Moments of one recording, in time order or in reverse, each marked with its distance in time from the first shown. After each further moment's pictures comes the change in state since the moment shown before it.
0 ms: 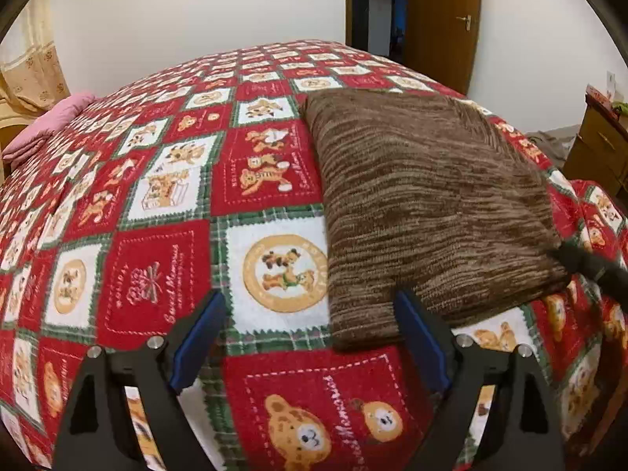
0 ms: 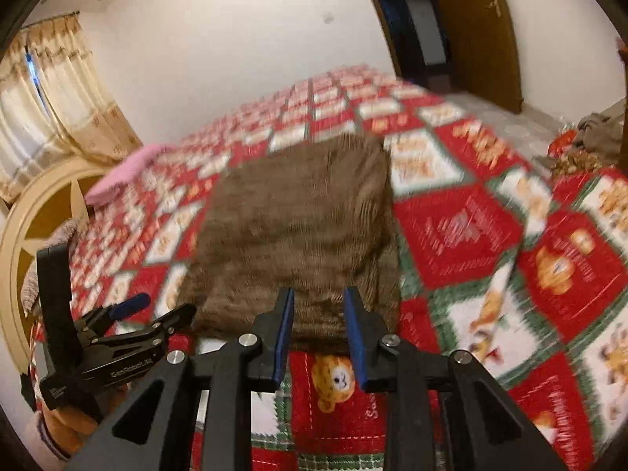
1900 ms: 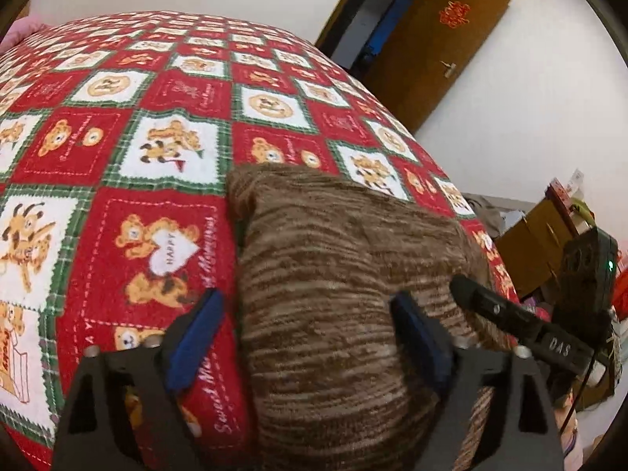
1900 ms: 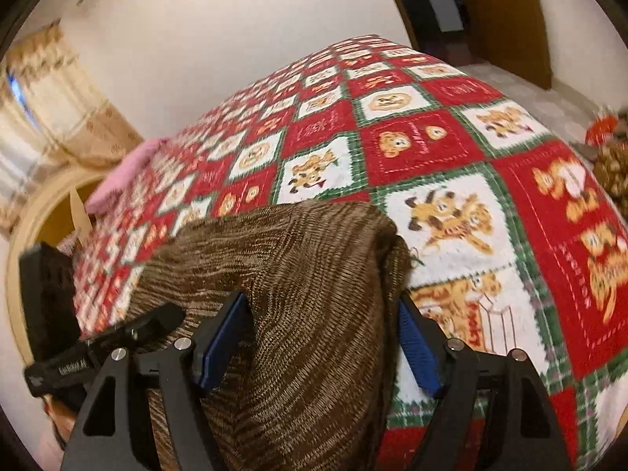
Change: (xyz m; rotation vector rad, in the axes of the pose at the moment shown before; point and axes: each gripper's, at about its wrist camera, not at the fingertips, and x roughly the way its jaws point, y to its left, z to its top) left arm 0.111 0.014 0.121 -0.230 0.065 -0.405; right arm 0.149 -0.048 0.139 0.027 0.080 0.098
